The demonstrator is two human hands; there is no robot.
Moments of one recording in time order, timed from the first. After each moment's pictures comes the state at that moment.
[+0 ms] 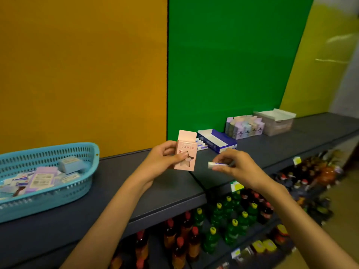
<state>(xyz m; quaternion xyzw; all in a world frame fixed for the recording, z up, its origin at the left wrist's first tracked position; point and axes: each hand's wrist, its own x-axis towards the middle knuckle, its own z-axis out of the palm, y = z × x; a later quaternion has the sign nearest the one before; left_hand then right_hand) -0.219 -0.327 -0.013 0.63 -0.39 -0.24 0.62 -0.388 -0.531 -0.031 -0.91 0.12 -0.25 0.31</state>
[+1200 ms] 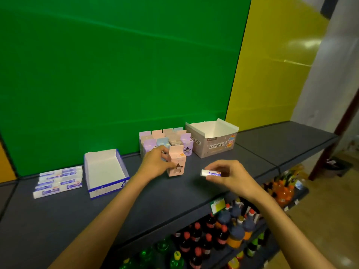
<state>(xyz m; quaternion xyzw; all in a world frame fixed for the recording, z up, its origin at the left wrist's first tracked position) -0.251 -0.855 -0.061 0.80 -0.40 -0.11 0.44 -0.487 -0.995 -0.048 -0.88 0.16 -0.22 0.40</state>
